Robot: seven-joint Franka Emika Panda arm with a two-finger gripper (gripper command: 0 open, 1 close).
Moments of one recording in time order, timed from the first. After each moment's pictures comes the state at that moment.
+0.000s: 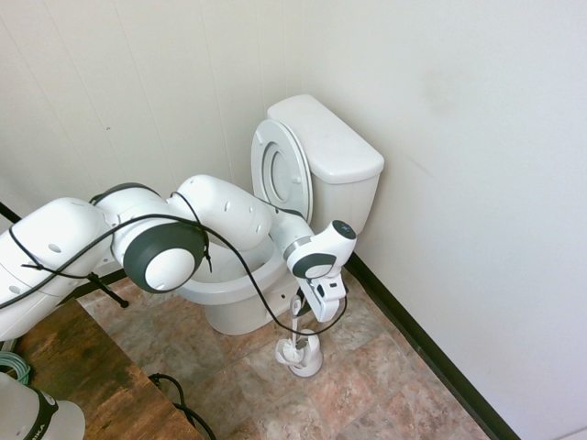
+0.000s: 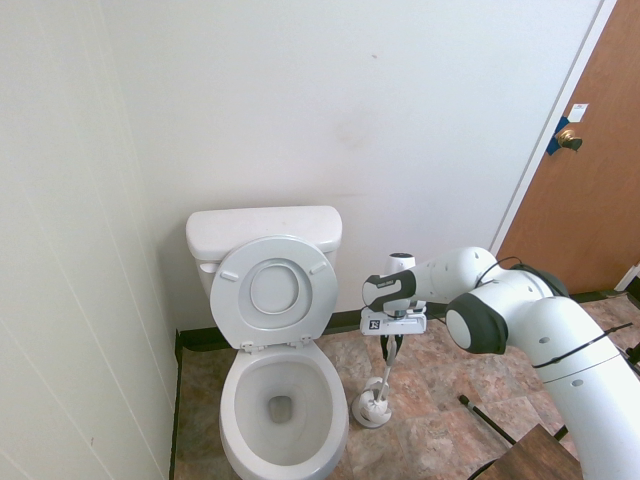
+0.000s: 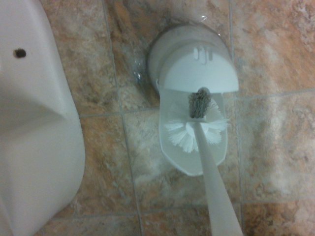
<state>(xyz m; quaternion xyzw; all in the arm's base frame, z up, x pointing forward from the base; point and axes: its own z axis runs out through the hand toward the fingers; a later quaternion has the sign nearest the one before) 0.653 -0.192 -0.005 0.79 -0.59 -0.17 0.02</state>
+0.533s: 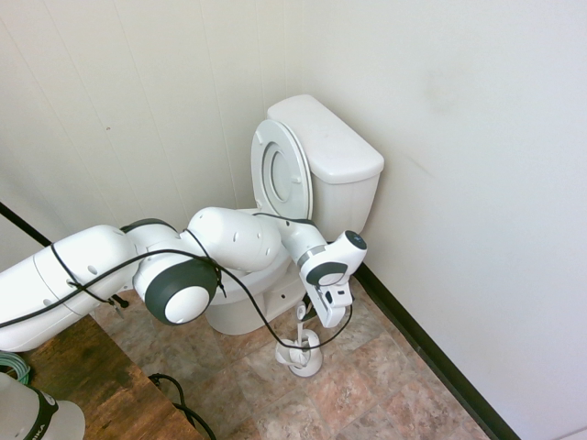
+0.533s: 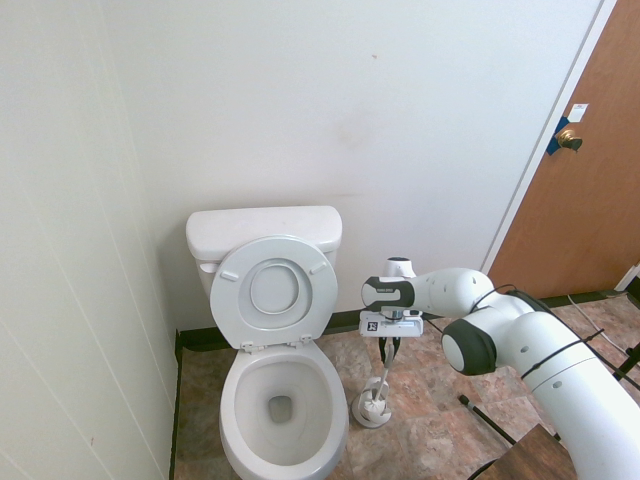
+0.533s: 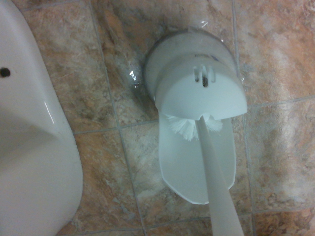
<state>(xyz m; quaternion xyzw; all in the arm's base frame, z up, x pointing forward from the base) 0.669 -0.207 -0.043 0.77 -0.61 -0.20 0.02</state>
